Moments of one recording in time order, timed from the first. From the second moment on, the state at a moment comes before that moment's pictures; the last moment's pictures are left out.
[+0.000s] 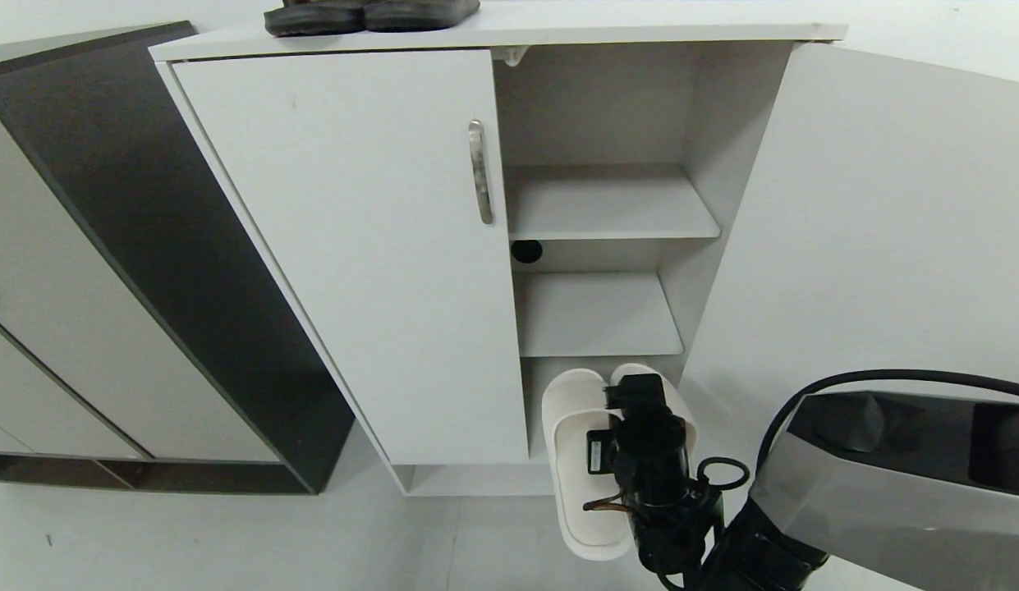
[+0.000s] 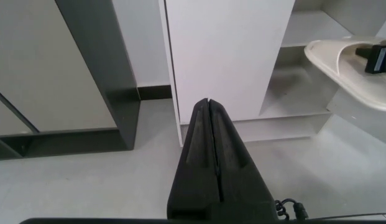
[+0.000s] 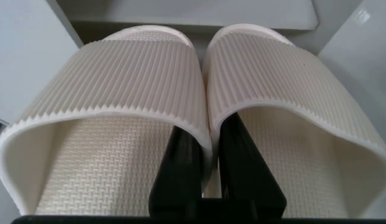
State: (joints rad) left arm 0.00 0.00 0.00 0.00 -0.02 0.04; right arm 0.82 2.30 -0.85 -1.26 -0.75 0.17
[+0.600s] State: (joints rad) left arm 0.00 0.00 0.00 0.00 -0.02 0.04; right arm 0.80 2.35 -0.84 -1.38 -0.75 0.13
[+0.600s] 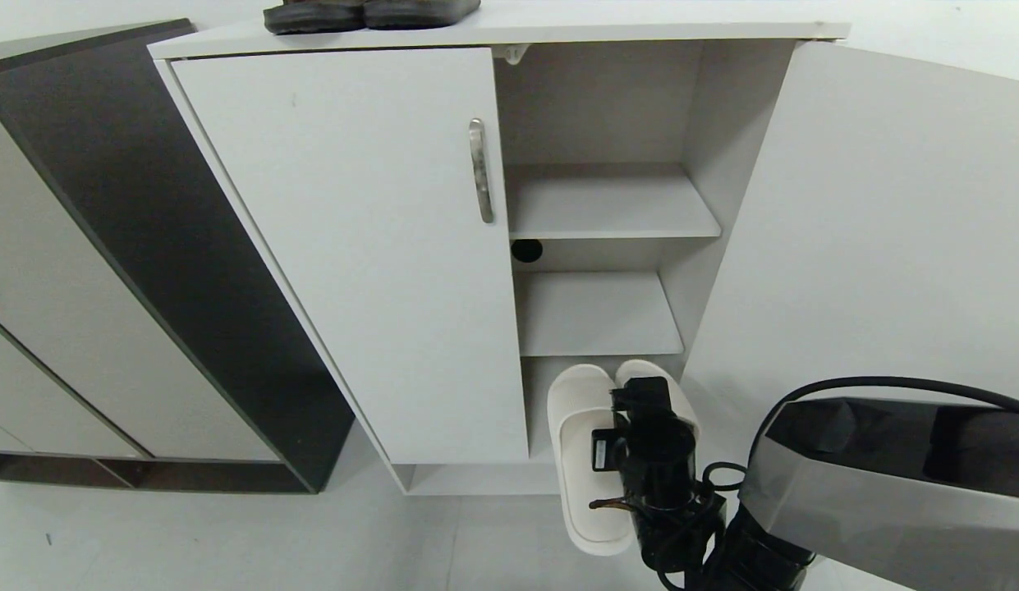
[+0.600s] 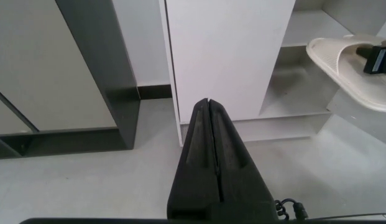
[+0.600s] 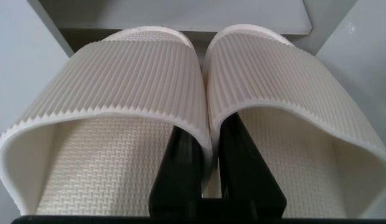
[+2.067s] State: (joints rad) left arm 0.00 0.00 0.00 0.00 -0.02 0.03; right arm 0.71 2.44 -1.16 -1.24 -0.68 0.07
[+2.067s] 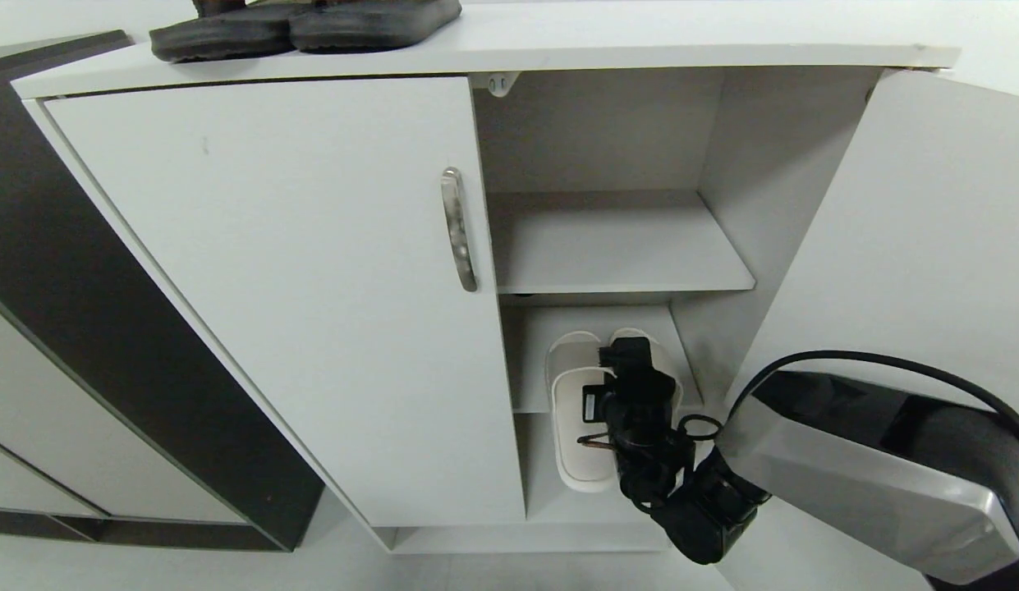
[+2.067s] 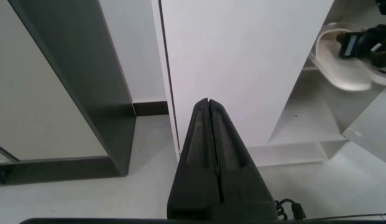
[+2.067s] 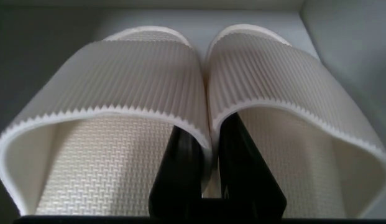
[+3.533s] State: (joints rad) left arm 0.00 0.00 0.00 0.00 -0.02 0.02; right arm 0.60 2.63 -1.66 -0.94 -0.63 0.04
